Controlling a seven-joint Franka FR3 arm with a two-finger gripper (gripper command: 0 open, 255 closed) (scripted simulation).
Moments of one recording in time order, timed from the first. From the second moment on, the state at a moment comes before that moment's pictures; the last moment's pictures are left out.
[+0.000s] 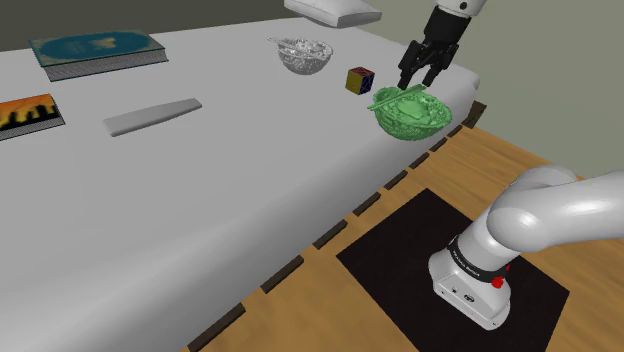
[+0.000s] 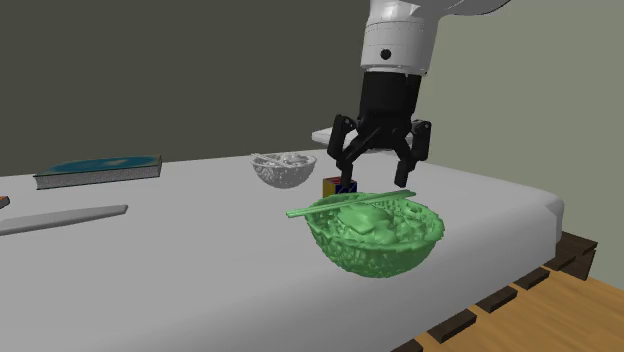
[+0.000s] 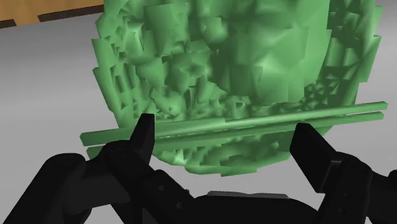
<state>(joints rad) 0.00 -0.74 -0.03 -2.34 0.03 1.70 0.10</state>
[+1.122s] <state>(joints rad) -0.02 -0.05 -0.07 -1.81 -0.01 1.71 0.06</state>
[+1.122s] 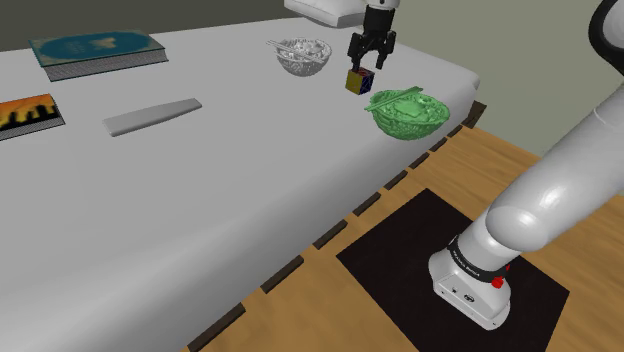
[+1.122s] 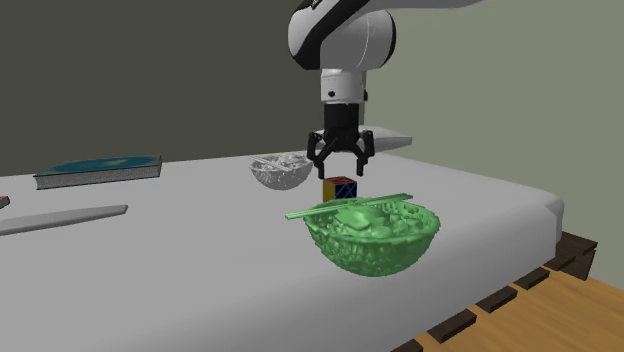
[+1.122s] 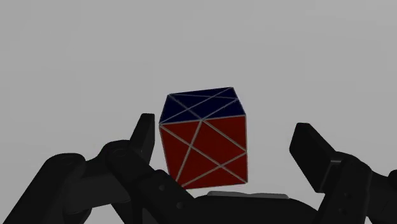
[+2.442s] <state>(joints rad) -0.03 0.07 -0.07 -1.77 -0.02 1.78 0.05</state>
